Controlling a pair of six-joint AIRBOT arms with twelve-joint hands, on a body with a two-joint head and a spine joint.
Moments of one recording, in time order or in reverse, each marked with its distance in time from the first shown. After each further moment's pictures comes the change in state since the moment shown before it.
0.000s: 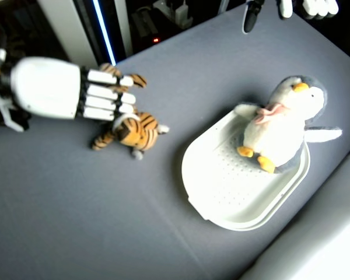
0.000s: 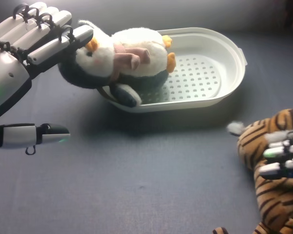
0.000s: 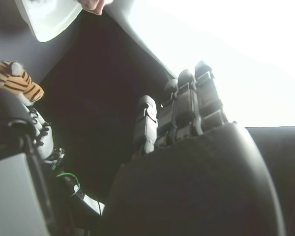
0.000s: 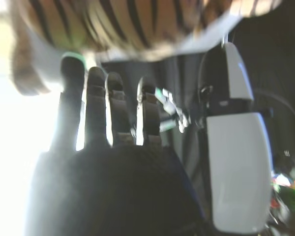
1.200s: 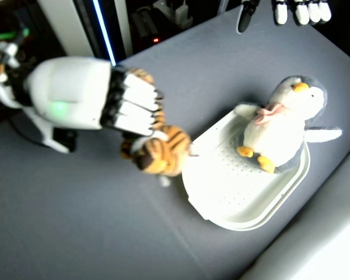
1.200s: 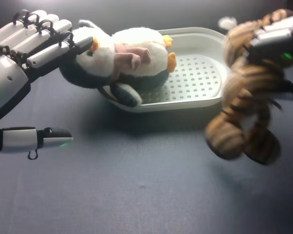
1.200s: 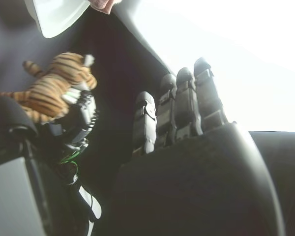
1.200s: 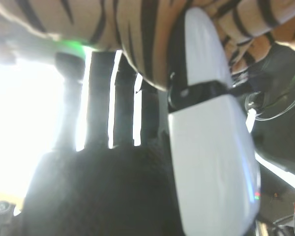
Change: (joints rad) left arm 0.025 -0.008 0.000 -0.010 -0.021 -0.024; right arm 0.373 -0.183 0.174 0.304 0.109 -0.279
